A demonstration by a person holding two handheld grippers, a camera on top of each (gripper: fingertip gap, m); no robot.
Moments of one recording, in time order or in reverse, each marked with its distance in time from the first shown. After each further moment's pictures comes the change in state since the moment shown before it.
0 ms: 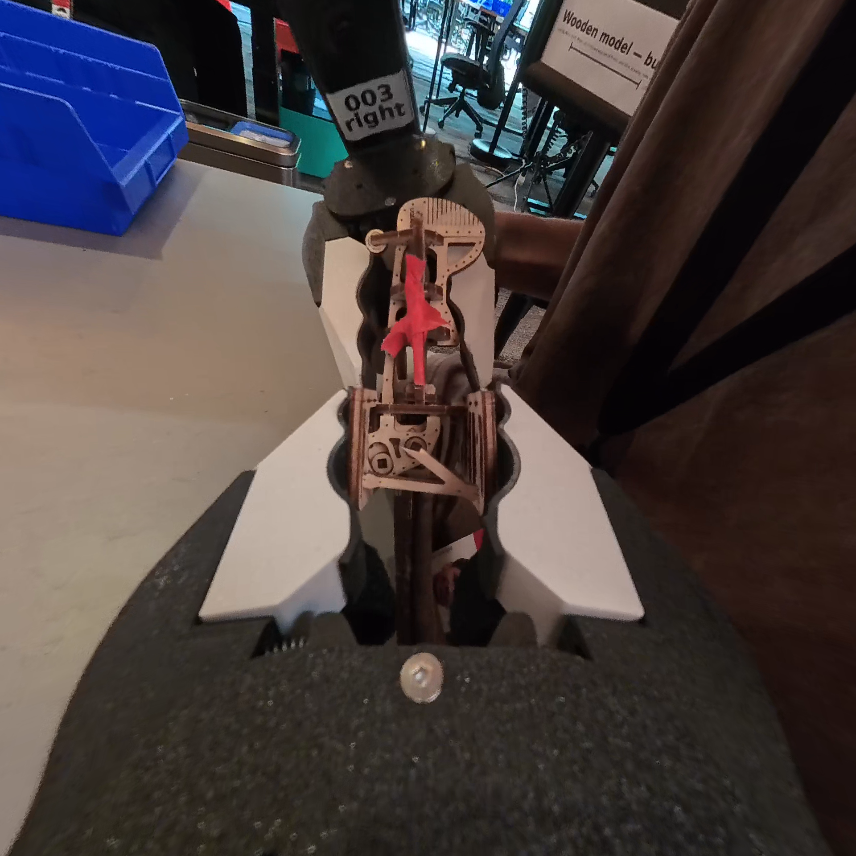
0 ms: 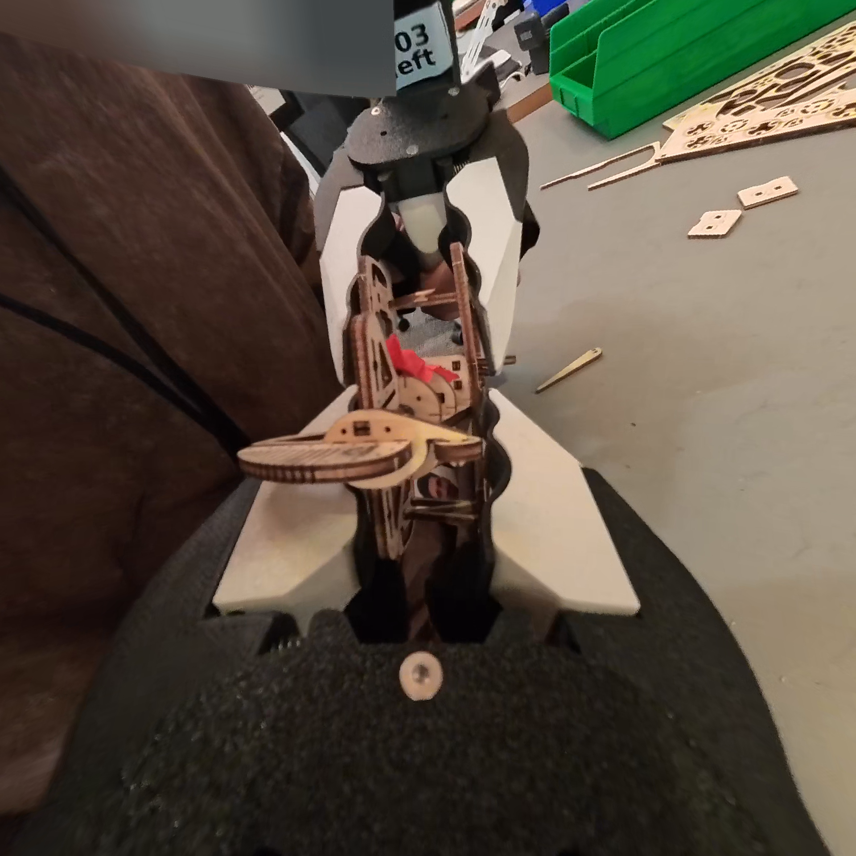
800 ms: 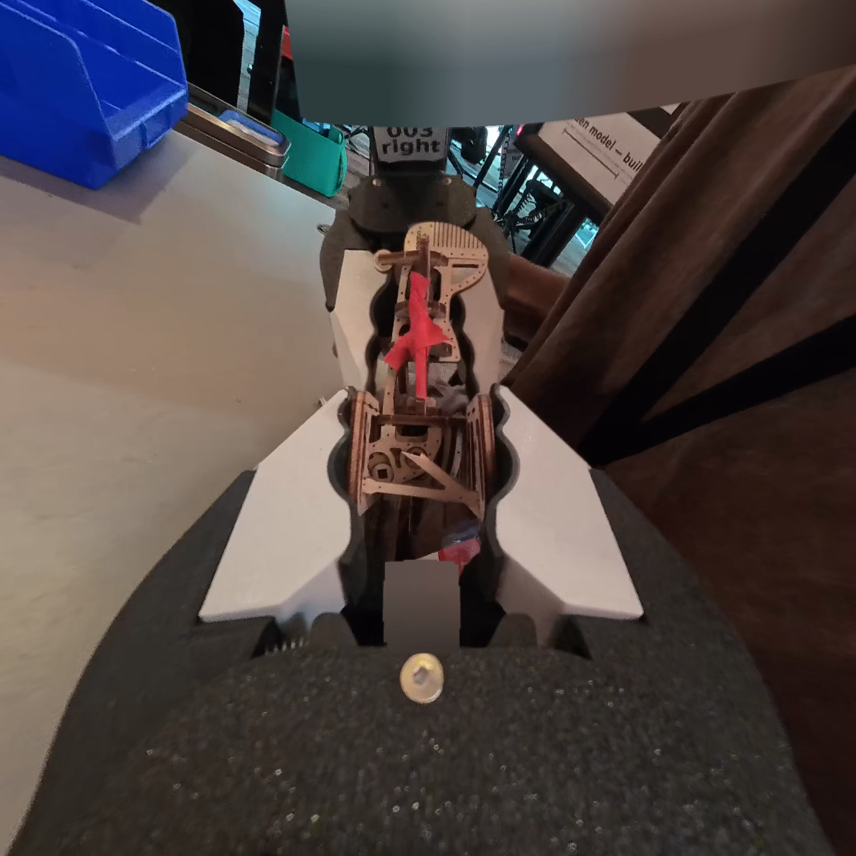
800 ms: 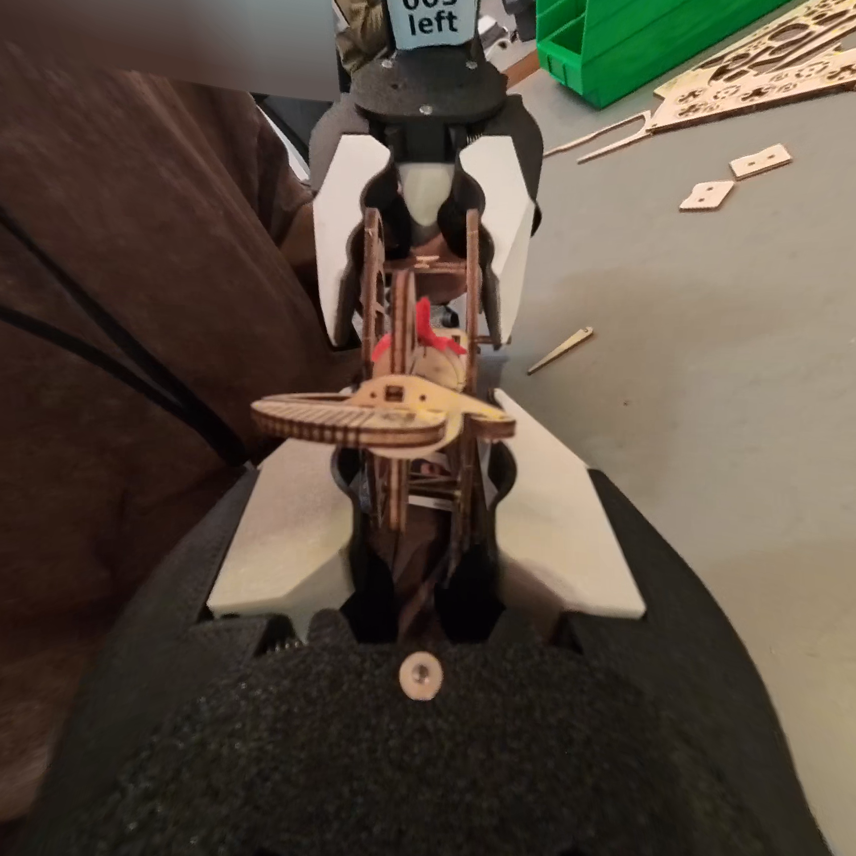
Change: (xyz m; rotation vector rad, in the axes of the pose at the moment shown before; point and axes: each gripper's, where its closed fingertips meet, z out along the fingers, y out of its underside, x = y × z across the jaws) left arm -0.006 -0.006 -0.003 0.068 0.056 -0.200; right arm 0.005 0.007 0.001 -0.040 0.030 0.014
